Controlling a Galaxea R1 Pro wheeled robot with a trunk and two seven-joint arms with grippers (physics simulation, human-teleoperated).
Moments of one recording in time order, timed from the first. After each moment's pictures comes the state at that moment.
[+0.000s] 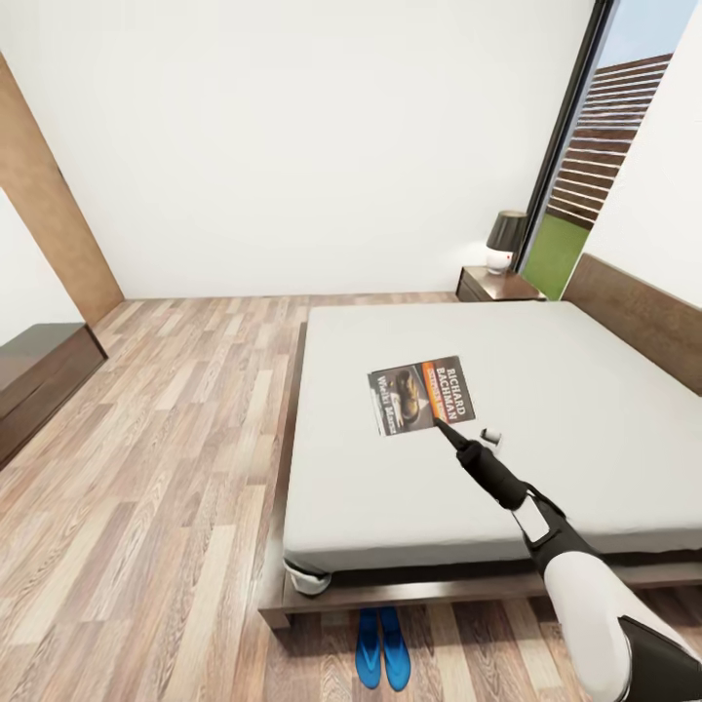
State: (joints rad) left arm 0.03 0.27 -0.16 0.01 0.30 -0.22 0.06; right arm -0.84 -0.05 -0.47 -0.43 -0.37 0.17 1.32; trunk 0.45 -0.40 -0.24
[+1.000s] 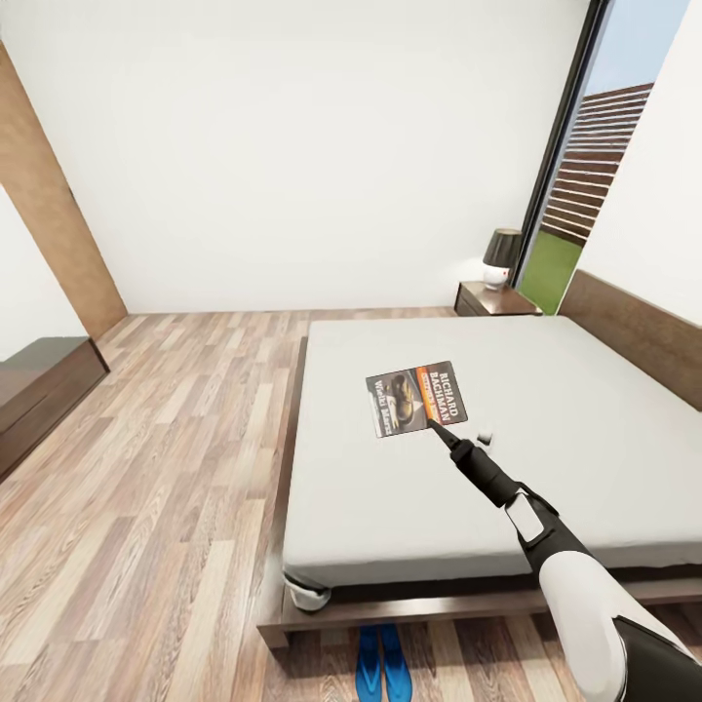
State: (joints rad) left arm 0.03 0.26 -0.16 0.01 0.30 -0.23 0.06; right arm -0.84 -0.04 -0.44 -0.43 -0.38 0.19 1.18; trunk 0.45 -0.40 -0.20
